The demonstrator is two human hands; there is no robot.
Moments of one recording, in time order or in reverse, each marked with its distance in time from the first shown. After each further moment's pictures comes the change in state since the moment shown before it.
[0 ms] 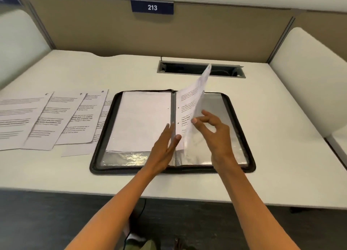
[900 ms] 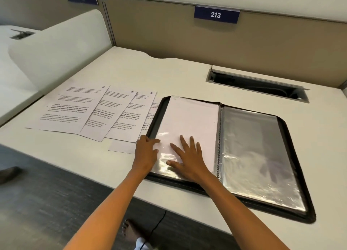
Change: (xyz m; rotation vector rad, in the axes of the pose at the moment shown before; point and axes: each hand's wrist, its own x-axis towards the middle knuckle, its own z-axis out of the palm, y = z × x) left_hand -0.011 -0.090 -0.139 0.494 0.422 -0.344; right_hand 0.016 0.100 0.154 -1.142 -0.865 -0.377
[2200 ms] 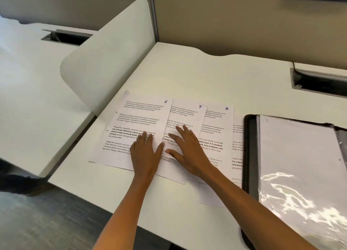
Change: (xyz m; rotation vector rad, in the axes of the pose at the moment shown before) left_hand 0.171 -0.232 -0.145 0.305 0.205 -0.053; right_hand 0.273 -0.210 0.050 0.206 0.223 -0.187
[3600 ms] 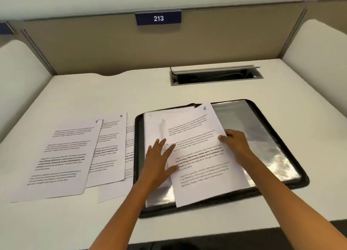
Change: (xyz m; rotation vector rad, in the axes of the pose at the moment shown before) left_hand -0.147 0.276 0.039 -0.068 -0.476 0.810; right_hand -0.300 0.201 -0.248 0.664 0.630 0.993
